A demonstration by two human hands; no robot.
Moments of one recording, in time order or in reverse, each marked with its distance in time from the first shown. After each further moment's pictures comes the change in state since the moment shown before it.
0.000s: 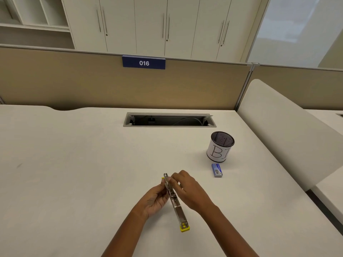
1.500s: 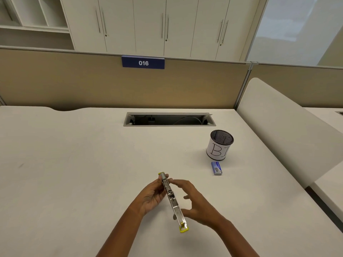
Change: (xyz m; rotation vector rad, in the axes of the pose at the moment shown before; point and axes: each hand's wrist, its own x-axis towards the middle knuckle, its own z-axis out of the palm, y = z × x) left_hand -0.007 0.010 0.000 0.219 0.041 0.062; right_hand -0.035 0.031 0.005 0.275 -0.166 -0.150
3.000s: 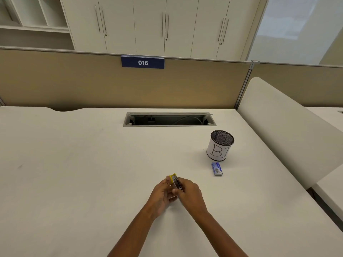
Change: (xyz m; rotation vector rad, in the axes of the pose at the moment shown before) left_hand 0.017 -0.026 0.009 0.376 -0.113 0.088; right_hand 0.036 -0.006 0.016 -0.086 0.330 0.358
